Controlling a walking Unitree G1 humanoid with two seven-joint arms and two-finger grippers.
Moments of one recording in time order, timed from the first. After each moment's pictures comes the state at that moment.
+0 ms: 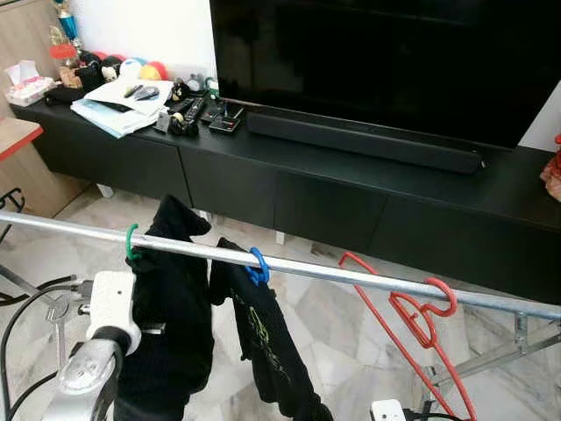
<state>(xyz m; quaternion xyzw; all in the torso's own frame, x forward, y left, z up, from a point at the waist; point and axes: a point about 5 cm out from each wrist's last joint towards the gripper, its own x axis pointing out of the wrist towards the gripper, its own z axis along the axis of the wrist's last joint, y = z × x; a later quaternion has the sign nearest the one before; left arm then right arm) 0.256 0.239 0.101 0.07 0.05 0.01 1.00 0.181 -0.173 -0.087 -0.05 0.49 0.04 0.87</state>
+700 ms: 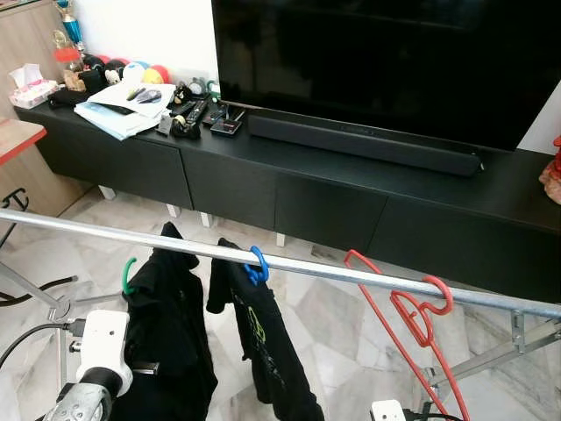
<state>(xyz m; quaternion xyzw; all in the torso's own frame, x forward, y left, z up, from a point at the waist) 0.231 0.233 0.082 0.06 0.07 0.01 1.00 0.180 -0.173 -0.088 -0.05 0.49 0.04 0.87</state>
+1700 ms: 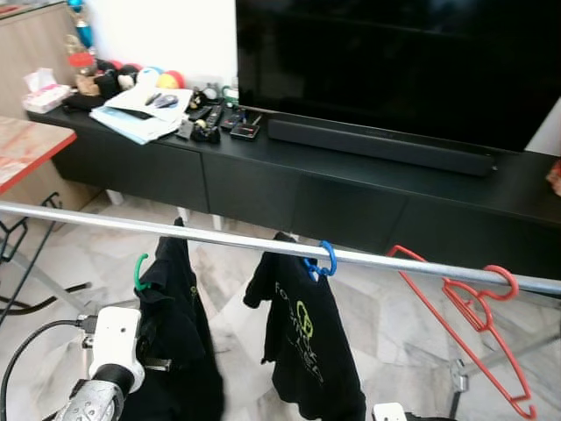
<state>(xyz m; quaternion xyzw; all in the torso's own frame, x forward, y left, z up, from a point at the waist) 0.229 0.225 0.079 0.05 0.07 -0.01 1.00 0.179 -0.171 -0.089 -0.04 0.49 0.03 0.87</state>
